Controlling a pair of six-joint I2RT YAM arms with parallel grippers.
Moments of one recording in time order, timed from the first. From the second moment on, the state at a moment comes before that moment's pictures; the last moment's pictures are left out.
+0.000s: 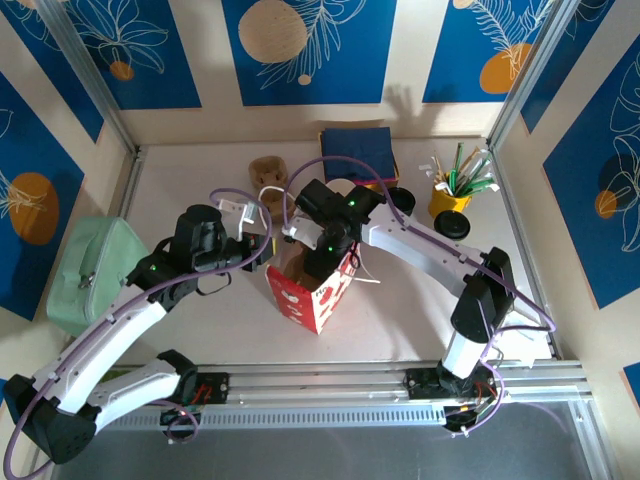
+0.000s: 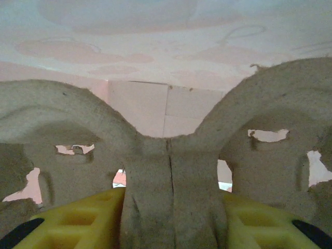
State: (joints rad) left arm -0.58 0.95 0.94 -0.53 0.31 -0.48; right arm 0.87 1.72 1.63 -1.21 -0.13 -0.23
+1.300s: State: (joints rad) left arm -0.58 0.95 0.94 -0.53 0.29 -0.50; right arm 0.91 1.82 1.67 -1.24 -0.09 -0.06
